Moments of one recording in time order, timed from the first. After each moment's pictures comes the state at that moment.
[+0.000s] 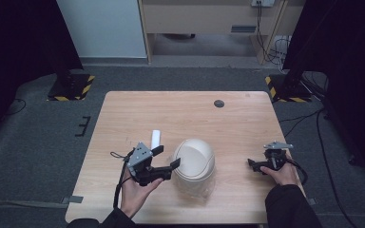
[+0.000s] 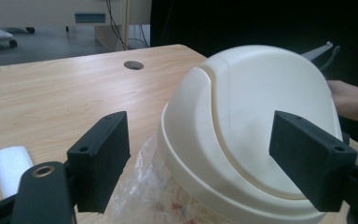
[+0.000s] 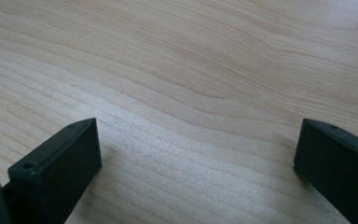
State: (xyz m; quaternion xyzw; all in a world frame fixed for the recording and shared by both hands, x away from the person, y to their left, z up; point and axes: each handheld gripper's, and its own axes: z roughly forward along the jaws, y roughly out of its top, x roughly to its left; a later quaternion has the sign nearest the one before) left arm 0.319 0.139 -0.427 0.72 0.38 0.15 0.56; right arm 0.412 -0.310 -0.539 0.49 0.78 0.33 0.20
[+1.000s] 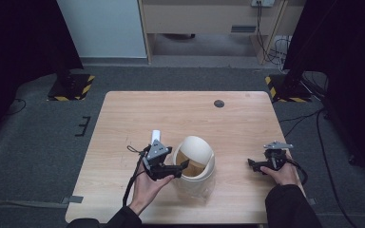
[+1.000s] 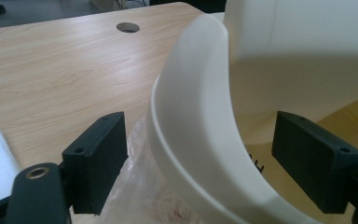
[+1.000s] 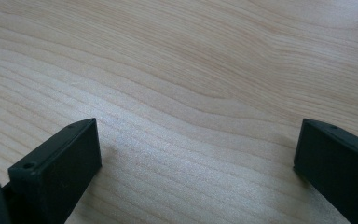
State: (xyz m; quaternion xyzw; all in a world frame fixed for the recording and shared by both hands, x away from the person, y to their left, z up) left arm 0.341 0.113 -0.441 0.77 0.38 0.14 0.50; right arm 0.412 -0.310 -0.539 0.49 0.78 0.33 0.20
